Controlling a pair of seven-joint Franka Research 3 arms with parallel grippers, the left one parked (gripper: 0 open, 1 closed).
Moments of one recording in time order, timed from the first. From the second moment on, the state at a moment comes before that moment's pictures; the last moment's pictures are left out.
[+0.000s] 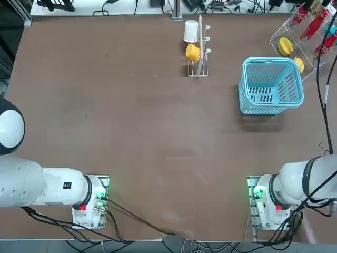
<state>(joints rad) -0.15 0.09 0.04 -1.43 -0.03 1.48 -0.22</state>
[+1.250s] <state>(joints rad) 0.00 -0.09 -0.01 -1.65 -0.03 1.56 -0.15</state>
